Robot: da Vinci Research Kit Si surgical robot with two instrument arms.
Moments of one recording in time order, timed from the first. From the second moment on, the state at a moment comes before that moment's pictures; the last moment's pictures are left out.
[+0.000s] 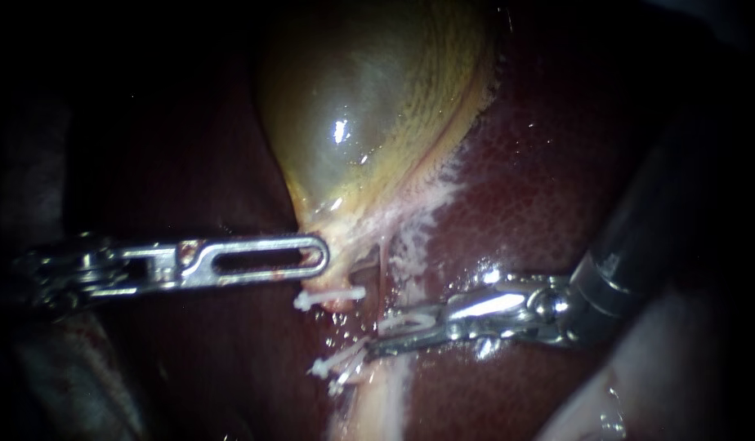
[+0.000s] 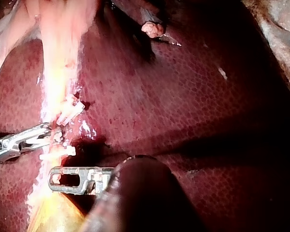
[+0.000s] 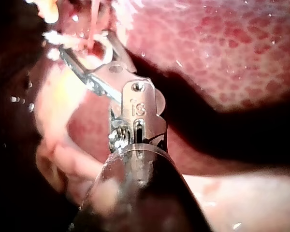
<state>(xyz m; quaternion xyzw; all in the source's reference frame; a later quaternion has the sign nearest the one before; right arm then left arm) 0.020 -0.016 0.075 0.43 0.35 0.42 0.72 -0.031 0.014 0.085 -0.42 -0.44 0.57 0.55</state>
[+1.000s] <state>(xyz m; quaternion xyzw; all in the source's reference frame) 0.021 -0.016 0.075 0.44 0.34 0.41 0.72 -0.031 0.014 0.085 -0.42 -0.44 0.57 0.55</state>
